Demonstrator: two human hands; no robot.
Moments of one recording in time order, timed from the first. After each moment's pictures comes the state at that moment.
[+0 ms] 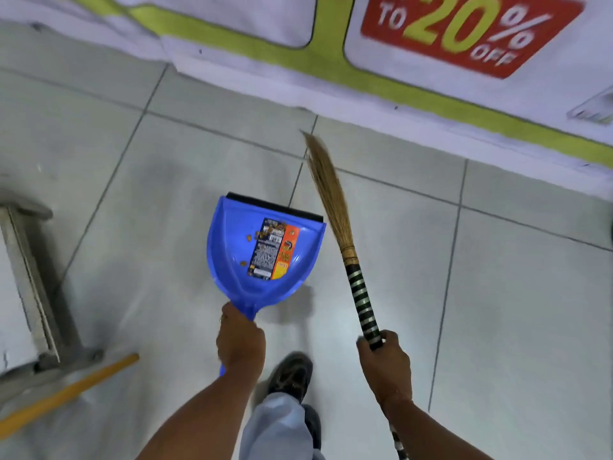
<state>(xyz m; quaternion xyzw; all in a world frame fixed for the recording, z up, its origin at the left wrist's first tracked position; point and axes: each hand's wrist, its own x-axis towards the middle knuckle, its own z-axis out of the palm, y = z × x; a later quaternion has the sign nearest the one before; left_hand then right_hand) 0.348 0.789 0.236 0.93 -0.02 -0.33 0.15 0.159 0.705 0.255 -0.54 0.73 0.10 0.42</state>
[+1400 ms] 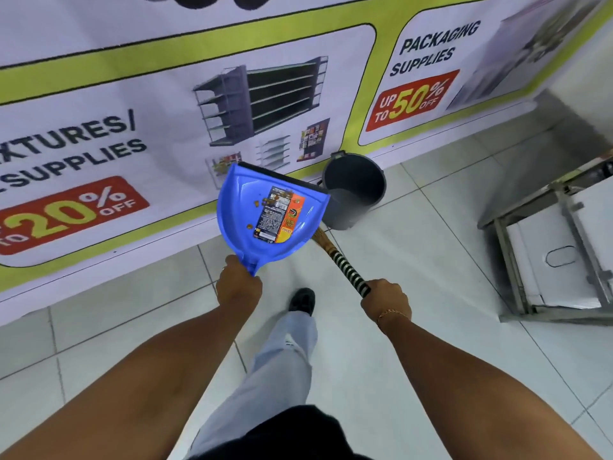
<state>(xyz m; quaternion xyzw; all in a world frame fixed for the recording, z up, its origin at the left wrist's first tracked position) -0.191 0.270 0.534 0.80 -0.45 -0.37 0.12 -0.420 0.316 0.548 -0.42 0.85 0.07 0.31</state>
